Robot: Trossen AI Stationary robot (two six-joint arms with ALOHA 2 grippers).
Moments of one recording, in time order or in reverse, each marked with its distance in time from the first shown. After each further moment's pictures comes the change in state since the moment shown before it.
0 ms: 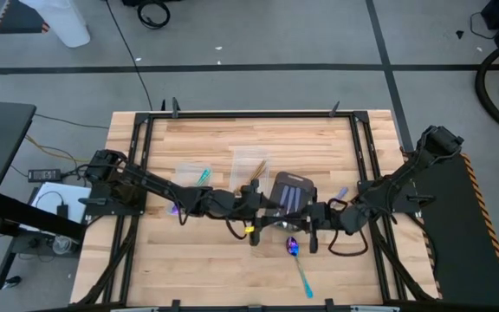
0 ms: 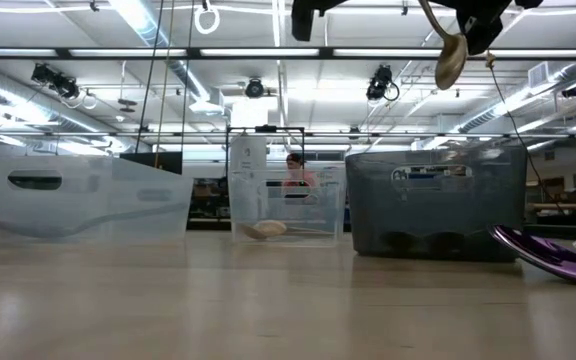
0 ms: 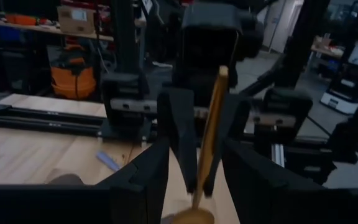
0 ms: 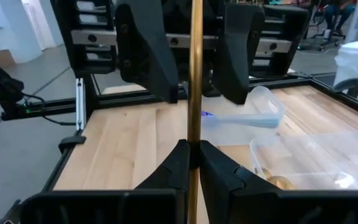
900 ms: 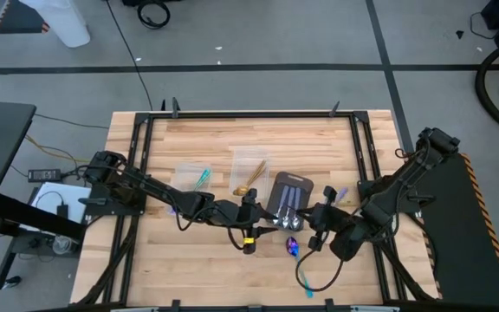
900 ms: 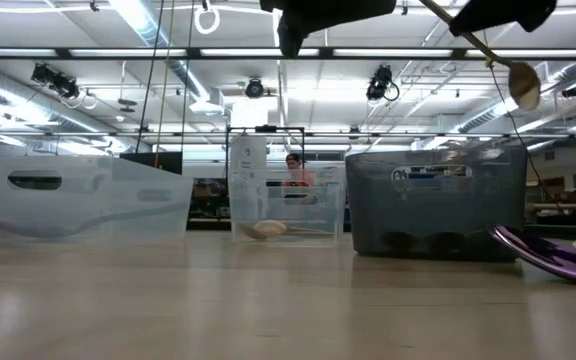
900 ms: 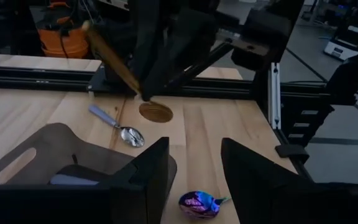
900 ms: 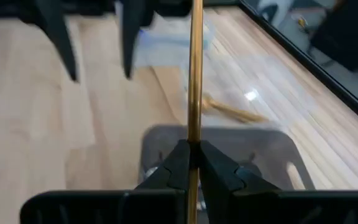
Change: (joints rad) left arm -0.045 0.000 0.000 -0.194 0.006 -0.001; right arm 0.110 0.066 0.398 -1.155 0.206 0.568
